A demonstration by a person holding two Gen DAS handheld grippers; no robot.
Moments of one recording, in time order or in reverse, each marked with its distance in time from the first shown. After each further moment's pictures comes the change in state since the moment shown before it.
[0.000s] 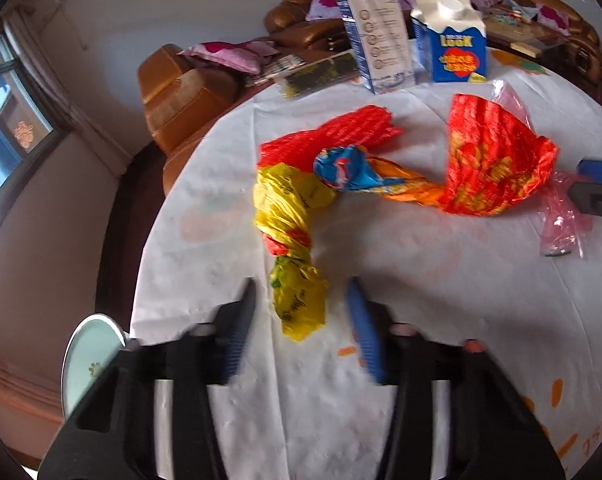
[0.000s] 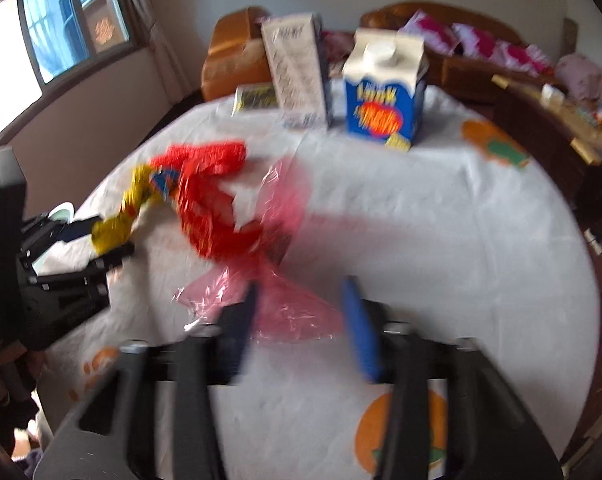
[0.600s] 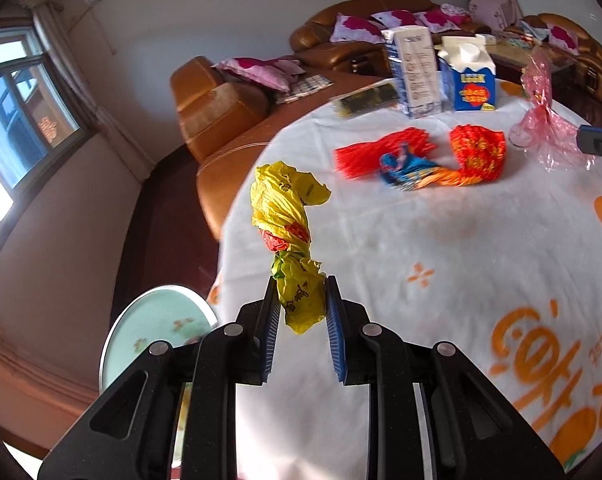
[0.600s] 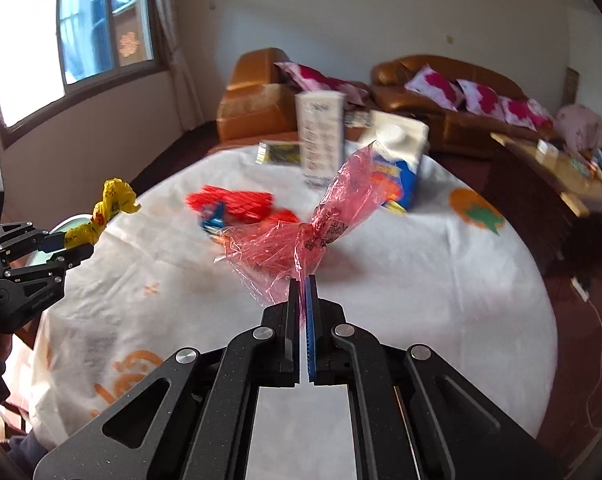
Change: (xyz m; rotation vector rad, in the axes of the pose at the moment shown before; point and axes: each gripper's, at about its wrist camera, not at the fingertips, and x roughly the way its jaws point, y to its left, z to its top) left arm -0.066 0.056 -0.042 -0.065 -0.079 0.062; right arm -0.063 0.034 -0.001 -0.109 -0.198 -0.014
